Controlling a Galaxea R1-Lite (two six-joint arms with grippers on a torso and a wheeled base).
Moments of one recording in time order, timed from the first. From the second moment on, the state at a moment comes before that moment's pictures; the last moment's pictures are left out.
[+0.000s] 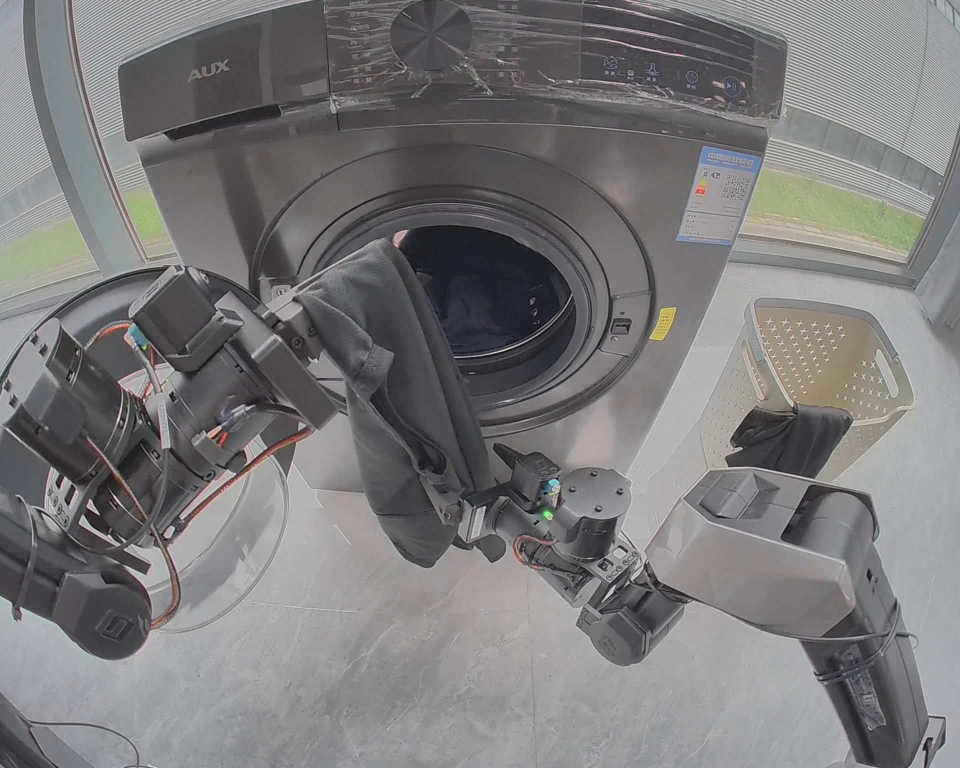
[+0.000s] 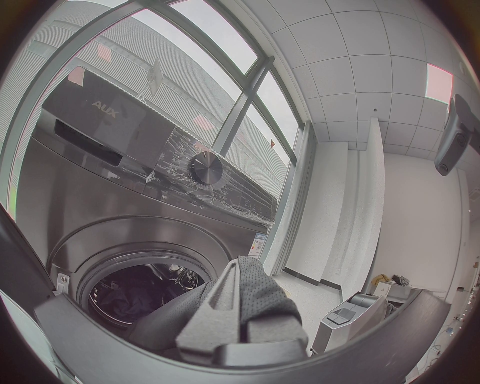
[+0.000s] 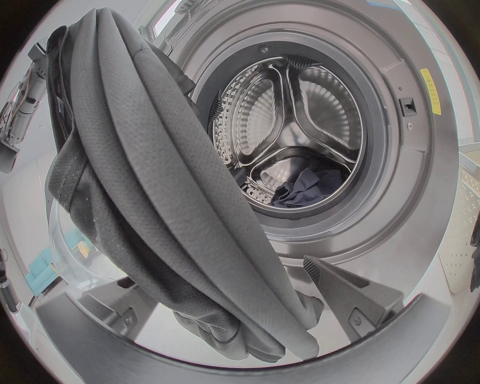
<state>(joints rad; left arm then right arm) -0.52 1.65 -0.60 -1.55 -0.31 -0.21 0.71 2.55 -1.19 -1.47 -0.08 0.13</state>
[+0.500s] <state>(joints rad) -0.51 1.66 -0.61 -1.55 -0.31 -0.21 0.70 2.59 -1.24 -1.49 -0.08 0.14</state>
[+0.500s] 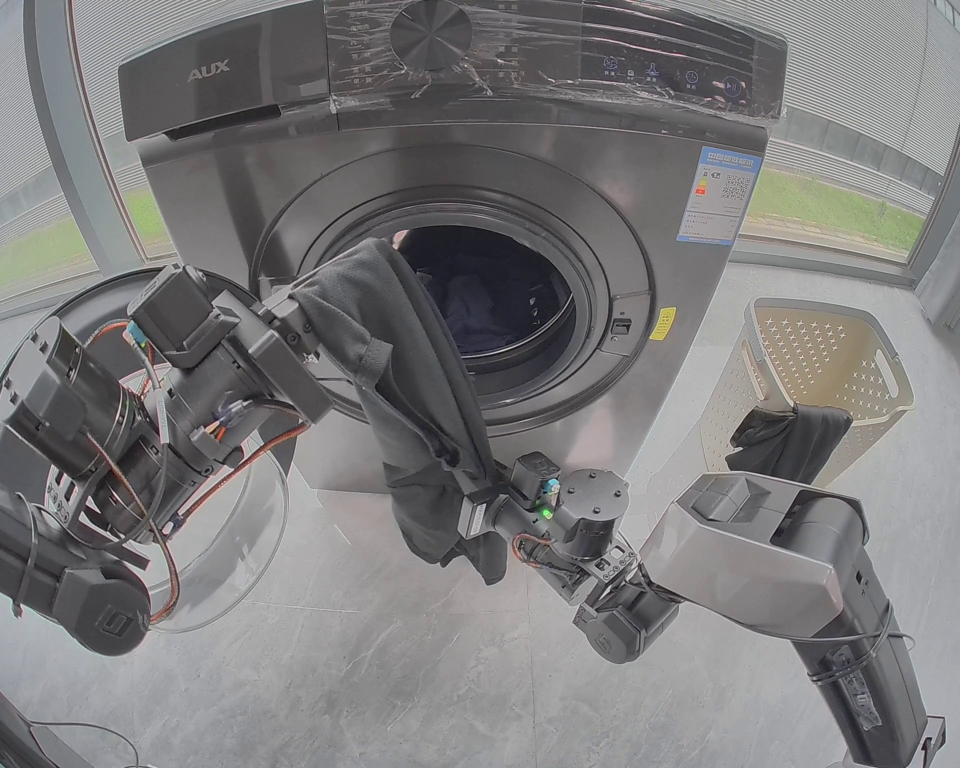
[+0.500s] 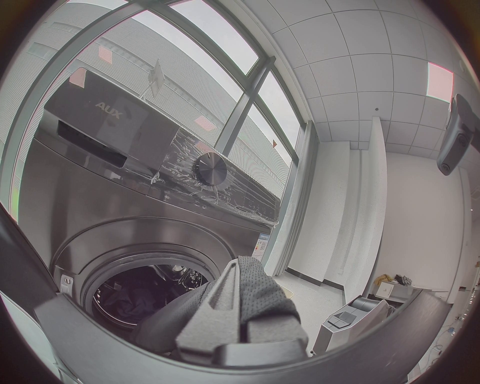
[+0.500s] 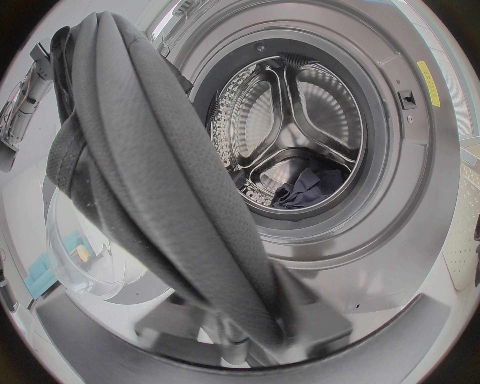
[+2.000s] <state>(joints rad) -0.37 2.05 -0.41 -1.55 -0.43 -0.04 0.65 2.06 -0.93 -1.52 -0.09 0.15</state>
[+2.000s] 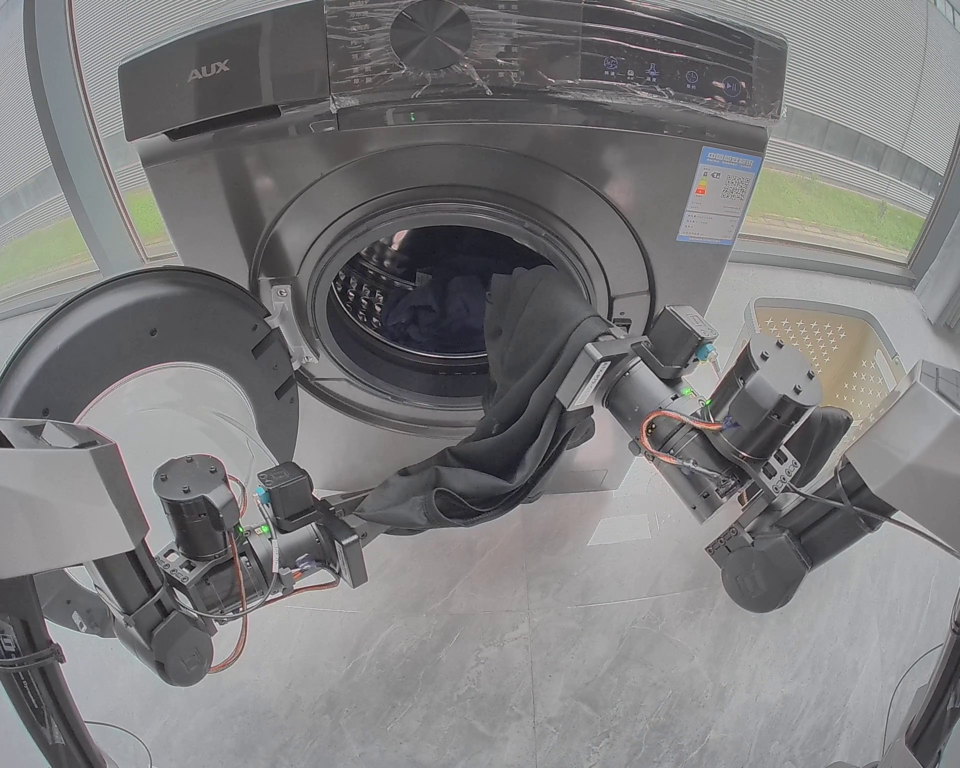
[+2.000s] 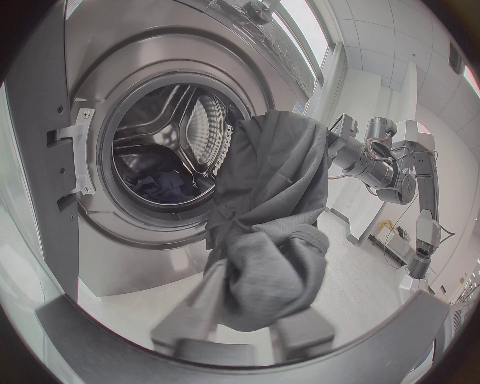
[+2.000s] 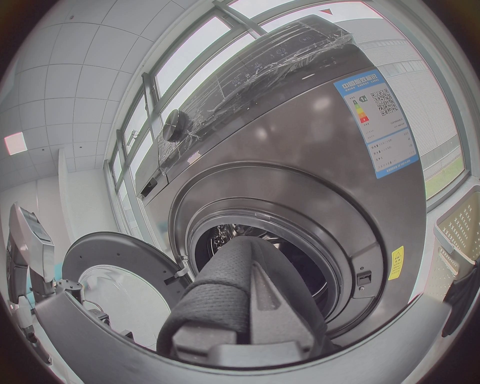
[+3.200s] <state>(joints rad) -0.56 2.05 -0.46 -1.55 -0.36 -0.05 0.73 2.08 -0.99 -1.50 -0.09 0.15</state>
